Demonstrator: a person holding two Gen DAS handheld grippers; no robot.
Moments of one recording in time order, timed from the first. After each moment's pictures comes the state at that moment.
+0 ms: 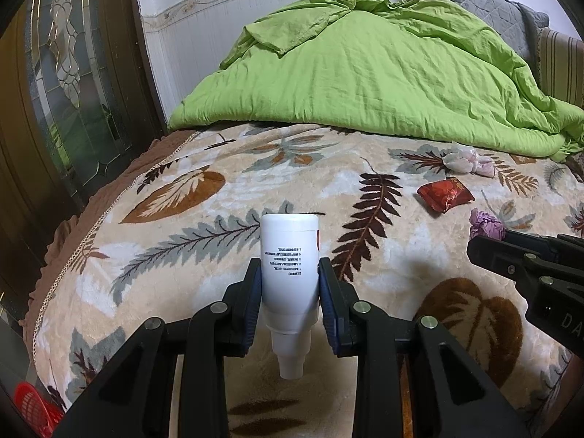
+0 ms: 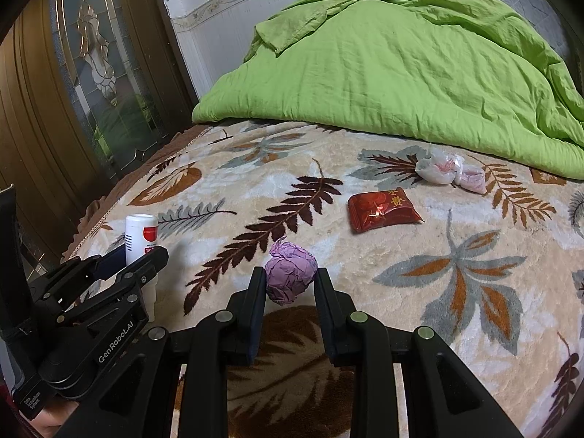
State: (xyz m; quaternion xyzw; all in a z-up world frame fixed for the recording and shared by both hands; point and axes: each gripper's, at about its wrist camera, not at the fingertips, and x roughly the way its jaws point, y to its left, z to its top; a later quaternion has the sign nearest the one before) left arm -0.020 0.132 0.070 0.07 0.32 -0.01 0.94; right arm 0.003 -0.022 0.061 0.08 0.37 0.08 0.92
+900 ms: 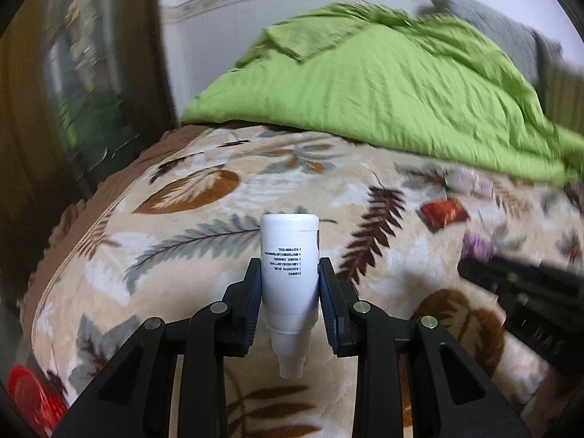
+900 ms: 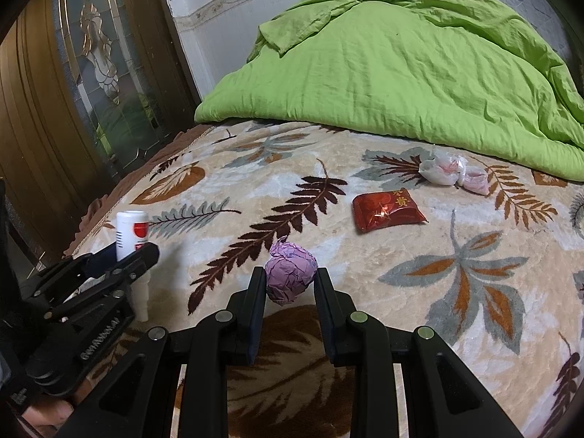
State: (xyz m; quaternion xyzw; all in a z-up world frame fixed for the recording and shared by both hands) left arm -0.035 0.159 0.094 0.01 0.32 0.00 0.95; right arm 0.001 -0.015 0.061 0.08 0.37 0.09 0.92
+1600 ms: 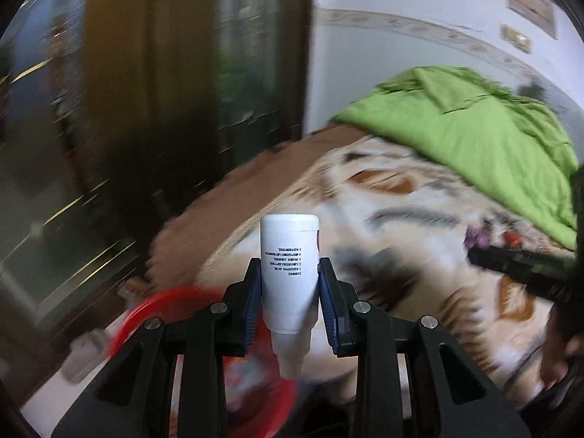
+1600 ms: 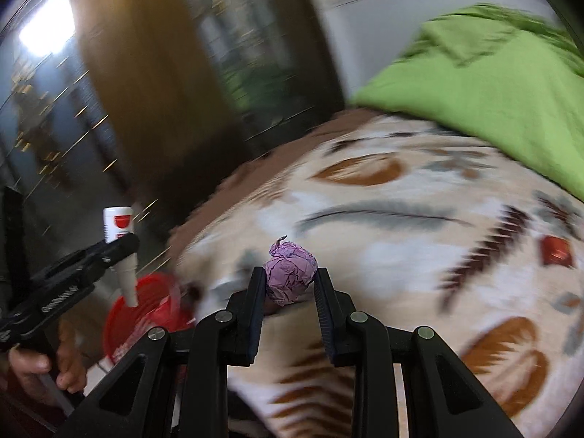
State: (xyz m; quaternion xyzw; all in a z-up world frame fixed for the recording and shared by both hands) left arm -0.230 0.409 0.136 -0.08 0.31 0.15 0.93; right arm -0.041 0.172 0.117 0.03 0.38 0.33 0.86
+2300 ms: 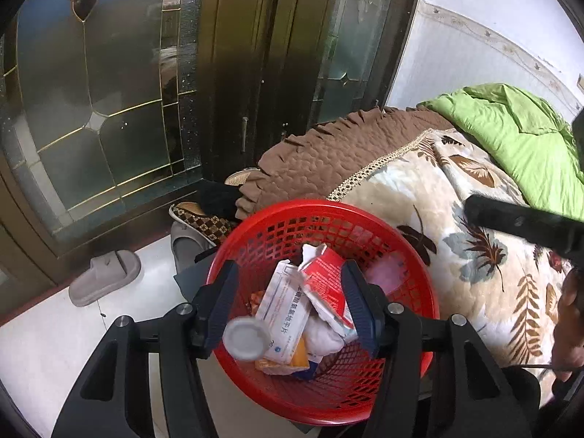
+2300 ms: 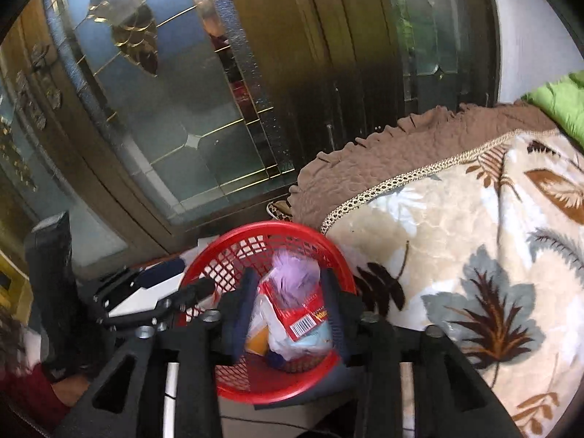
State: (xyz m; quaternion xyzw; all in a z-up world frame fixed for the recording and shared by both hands) left arm -0.308 0.513 0.066 -0.19 0.34 0.24 0.89; right arm -0.084 0.391 0.084 -0.08 0.43 0.49 0.75
